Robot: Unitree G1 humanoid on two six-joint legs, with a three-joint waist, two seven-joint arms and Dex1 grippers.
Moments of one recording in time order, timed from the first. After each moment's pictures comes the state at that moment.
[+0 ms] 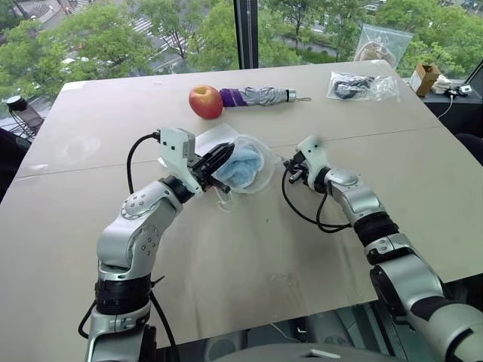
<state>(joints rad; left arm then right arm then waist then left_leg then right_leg) -0.31 0.42 0.15 -0.35 -0.57 0.61 -0.46 -0.77 -0.17 0.16 0.65 0.06 0.25 0.50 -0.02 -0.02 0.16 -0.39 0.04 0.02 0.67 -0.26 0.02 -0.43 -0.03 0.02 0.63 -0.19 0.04</state>
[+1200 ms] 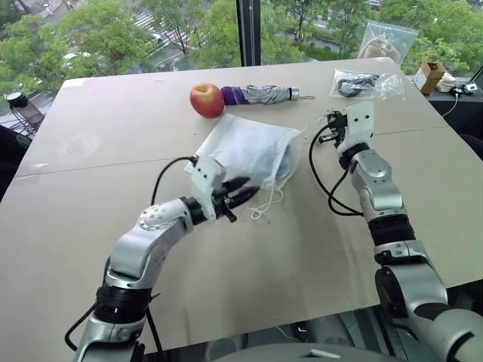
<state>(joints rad) -0.23 0.50 -0.09 -0.32 -0.49 0.60 -0.66 -0.73 -0.18 -0.04 0.45 0.08 0.03 0.19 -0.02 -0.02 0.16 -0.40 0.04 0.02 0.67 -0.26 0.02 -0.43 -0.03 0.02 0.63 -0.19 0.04</state>
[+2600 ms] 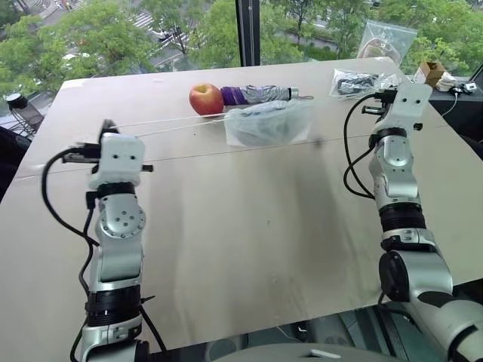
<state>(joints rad) -0.23 0.39 0.32 -0.15 0.29 0.16 0.21 -0.83 -0.19 -0.25 0.57 0.08 -0.10 -0.25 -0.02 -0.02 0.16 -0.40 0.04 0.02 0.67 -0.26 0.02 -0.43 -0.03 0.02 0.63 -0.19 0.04</state>
